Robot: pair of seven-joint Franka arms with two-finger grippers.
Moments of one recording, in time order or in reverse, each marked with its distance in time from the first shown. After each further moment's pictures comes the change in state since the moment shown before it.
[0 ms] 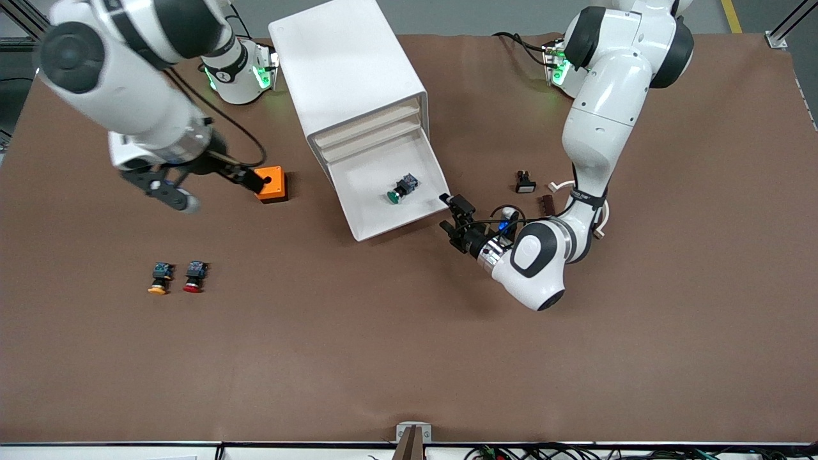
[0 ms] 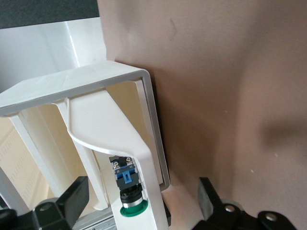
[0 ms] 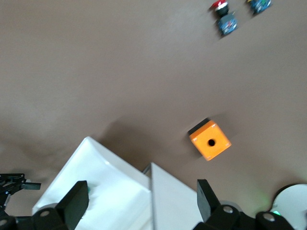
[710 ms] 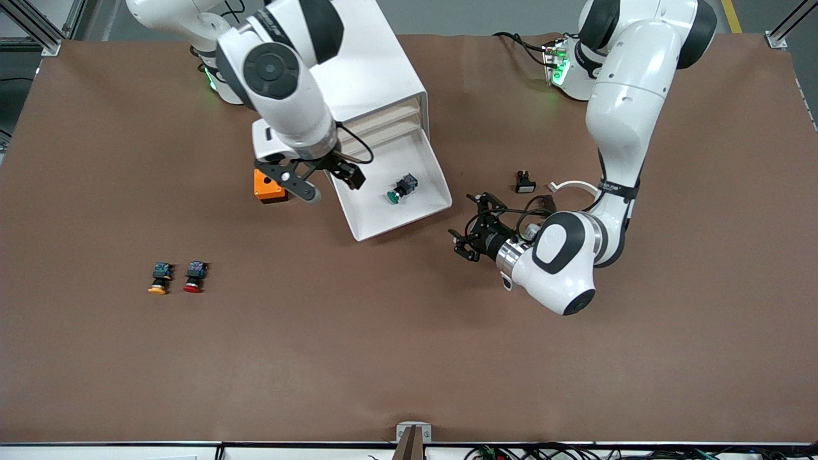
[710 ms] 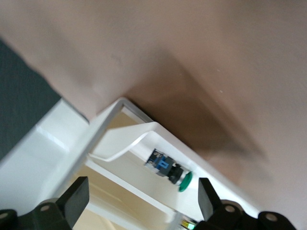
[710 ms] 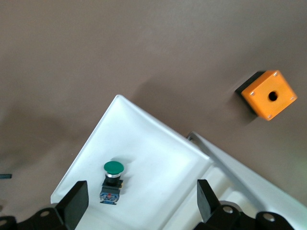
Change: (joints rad) left arm 0.034 -0.142 0.002 0.017 0.177 -0.024 0.683; right arm 0.255 0.125 0.000 -0.040 0.000 0.180 0.291
